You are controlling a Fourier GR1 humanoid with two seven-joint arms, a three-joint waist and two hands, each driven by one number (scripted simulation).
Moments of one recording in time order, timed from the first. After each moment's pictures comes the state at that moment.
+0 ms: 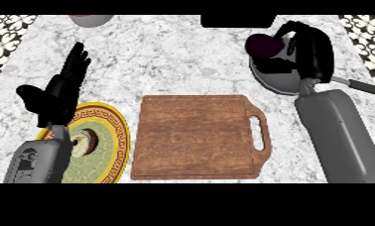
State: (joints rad) left arm -0.24 0.17 0.09 -1.47 -0.01 0.05 0.07; right arm -0.58 -0.24 0.04 -1.28 0.83 -0.25 0.37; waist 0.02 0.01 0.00
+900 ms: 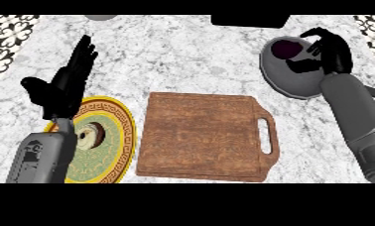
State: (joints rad) left arm -0.29 0.17 0.08 -1.46 0.00 0.04 0.08; right arm -0.83 -0.37 -0.27 -0.42 0.69 -0.44 -0.13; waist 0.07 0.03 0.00
